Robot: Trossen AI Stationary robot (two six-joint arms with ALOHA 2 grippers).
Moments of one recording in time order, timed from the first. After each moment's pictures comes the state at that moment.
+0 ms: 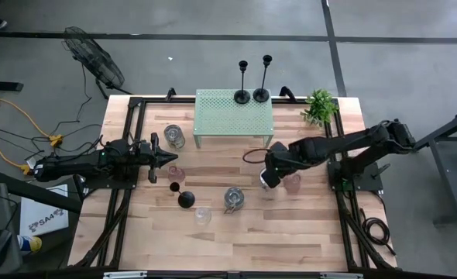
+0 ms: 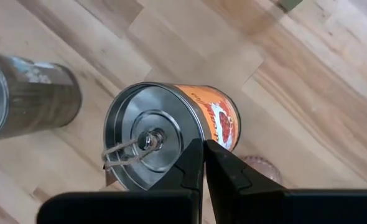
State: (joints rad) left arm 0.09 0.02 0.03 -0.04 0.01 -0.06; right arm 0.11 1.43 1.10 -0.95 0.14 0.99
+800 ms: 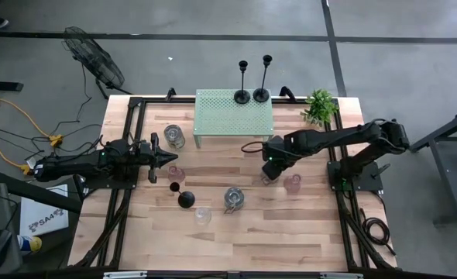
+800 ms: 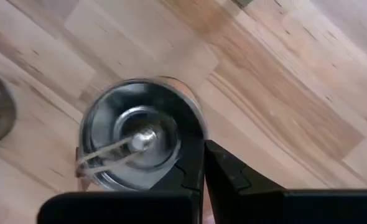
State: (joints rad) left arm 0.09 0.02 0.03 -0.04 0.01 -0.06; right arm -0.01 1.49 1.10 -1.03 0.11 0.89
